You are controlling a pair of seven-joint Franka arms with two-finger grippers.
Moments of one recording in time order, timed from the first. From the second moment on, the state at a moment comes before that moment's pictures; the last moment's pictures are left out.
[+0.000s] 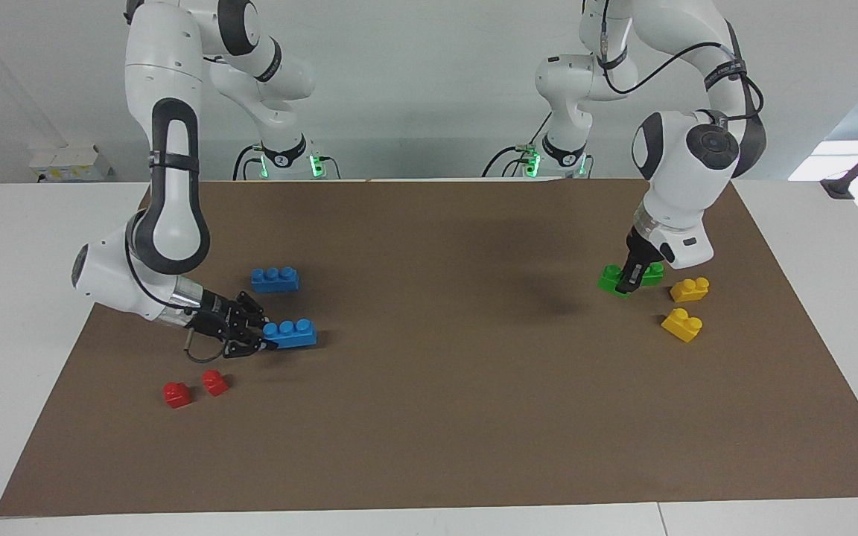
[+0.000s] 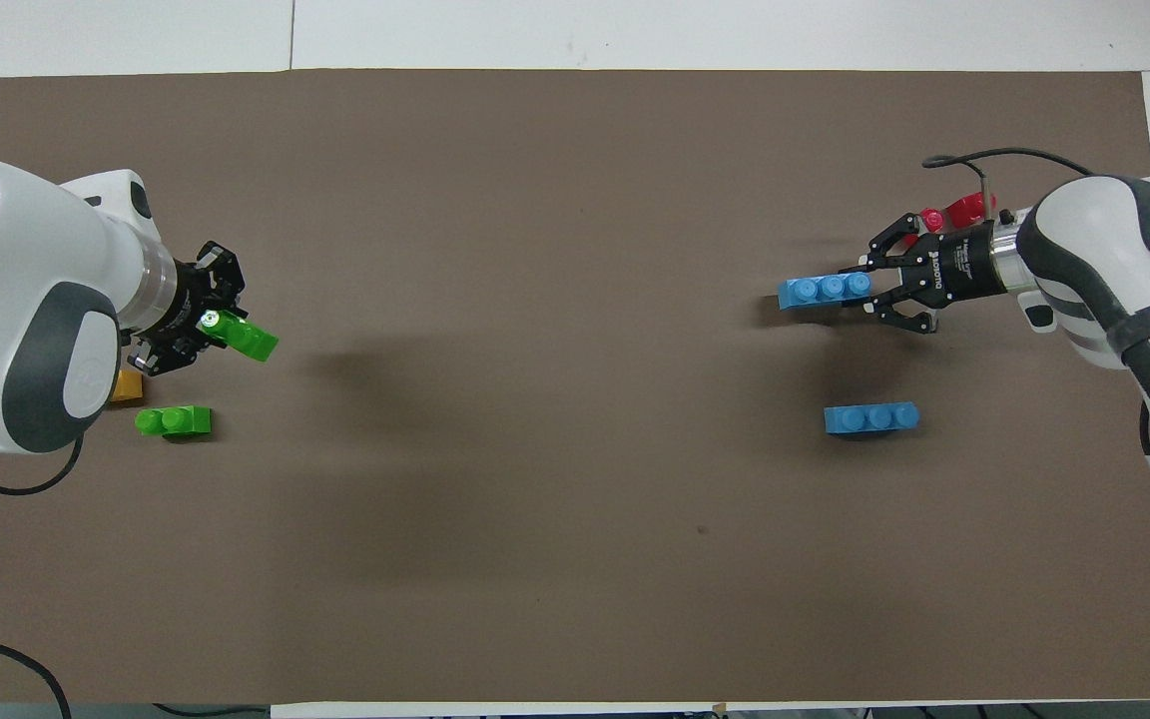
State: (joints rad) left arm -0.10 0.08 -0.03 -1.96 0.02 2.04 -1.09; right arm -0.07 0.45 -0.07 -1.82 0.79 2.00 0.91
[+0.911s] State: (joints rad) left arm -0.03 0.16 -0.03 -2.08 0.02 2.33 -1.06; right arm -0.12 0.44 -0.07 -1.88 0.78 2.02 0.89
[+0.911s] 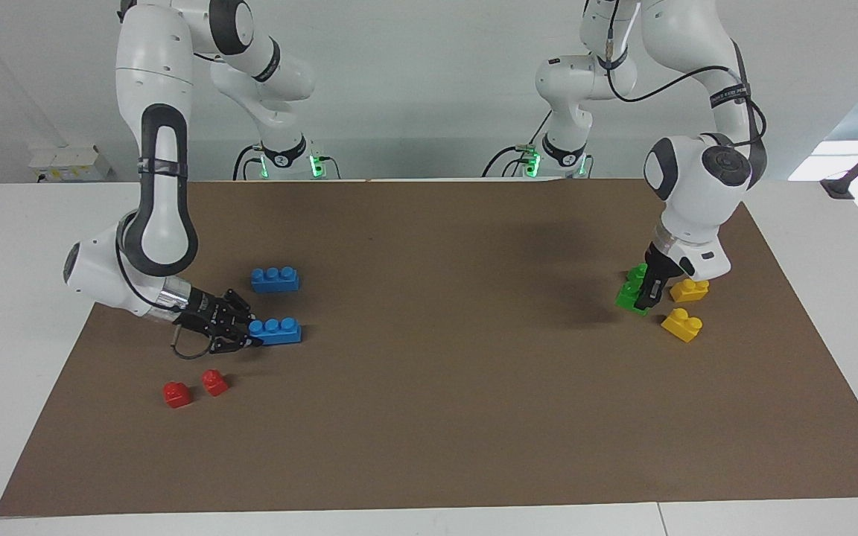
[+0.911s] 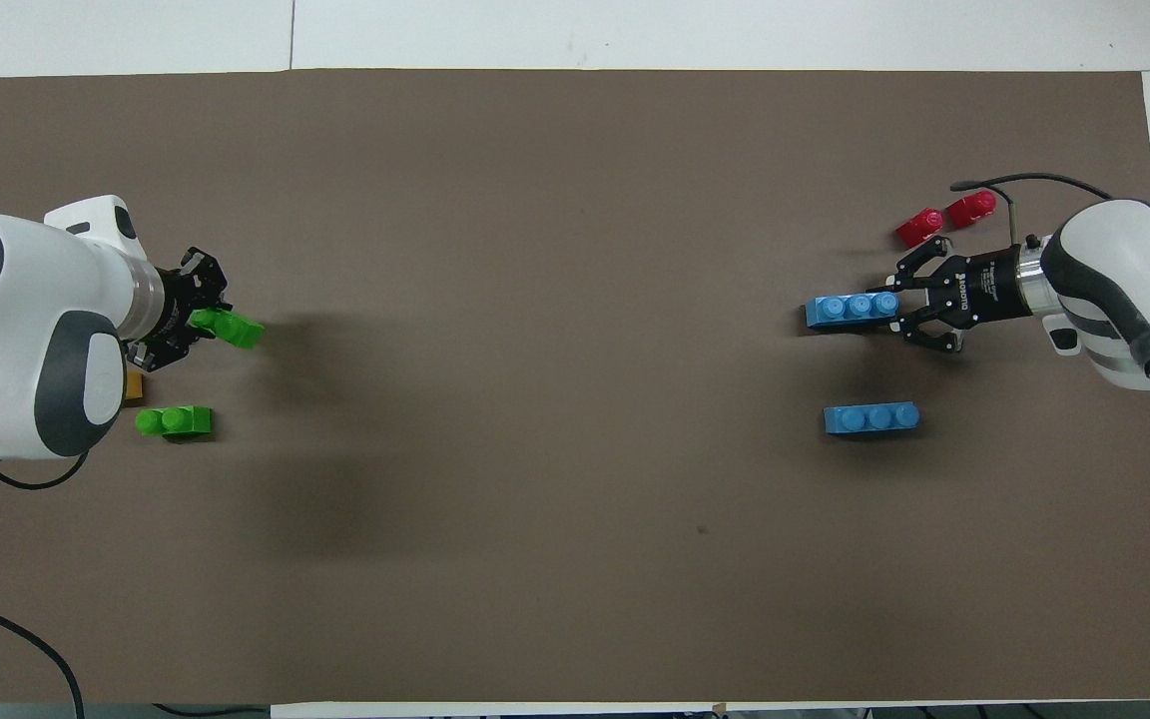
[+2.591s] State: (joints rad) left arm -0.01 0.18 -0.04 -1.89 0.02 2.12 -0.88; right arm 0.01 0.07 -0.04 -1.67 0.31 1.80 0.84
